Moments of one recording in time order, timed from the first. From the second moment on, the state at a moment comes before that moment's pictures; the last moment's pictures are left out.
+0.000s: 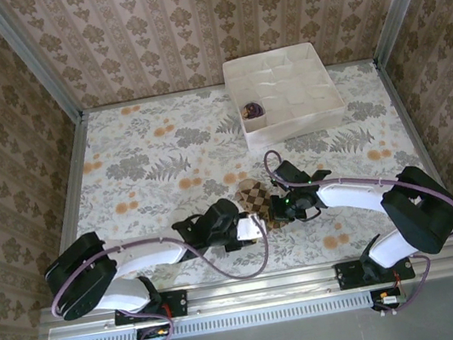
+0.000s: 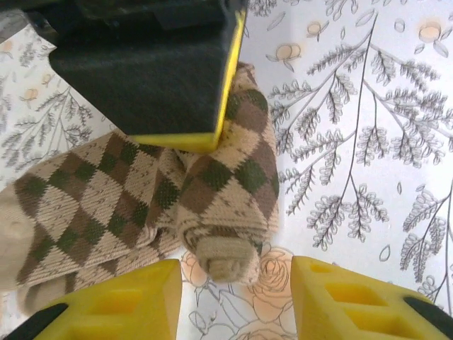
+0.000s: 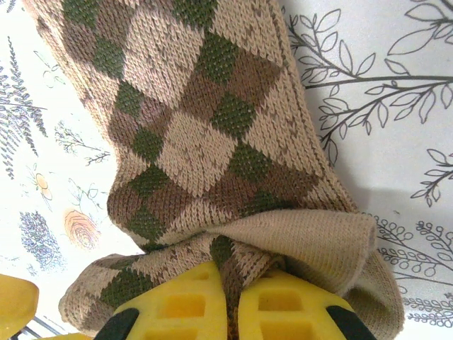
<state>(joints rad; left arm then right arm) -1.14 1.37 0.53 0.07 0.06 0.57 0.66 1.47 0.69 -0.39 -0.28 0.79</state>
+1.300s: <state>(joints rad) -1.12 1.42 0.33 0.53 0.13 0.55 0.64 1.56 0.79 -0.50 -0.32 0.76</state>
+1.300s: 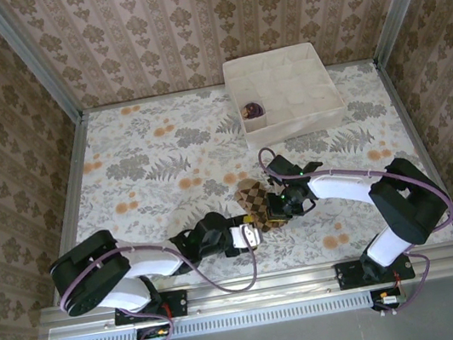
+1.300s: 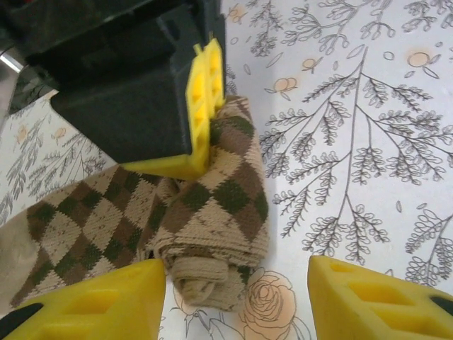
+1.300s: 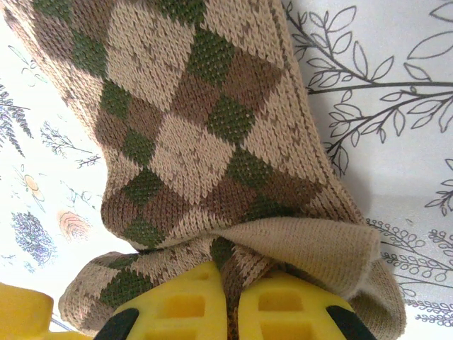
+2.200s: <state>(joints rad) -1.00 1.61 0.45 0.52 0.39 0.41 0.64 1.52 0.77 -0.49 -0.32 0.76</state>
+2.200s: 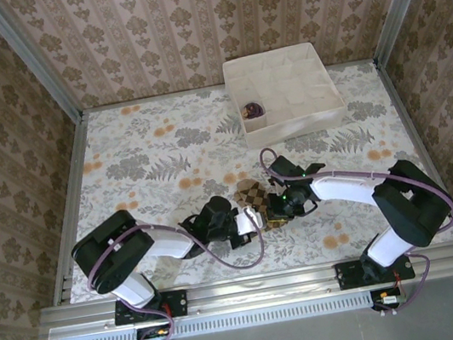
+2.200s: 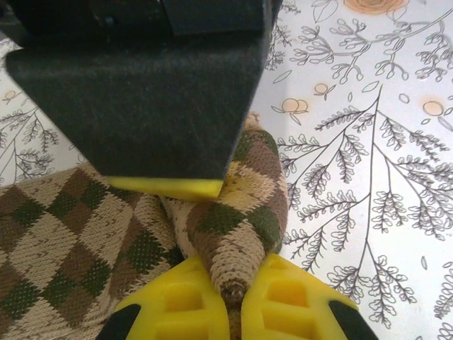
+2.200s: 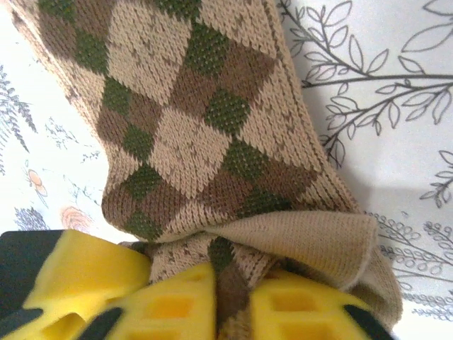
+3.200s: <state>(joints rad) -0.94 1.46 0.45 0.36 0.61 0.38 0.63 1.82 1.05 -0.55 -0.36 0.62</state>
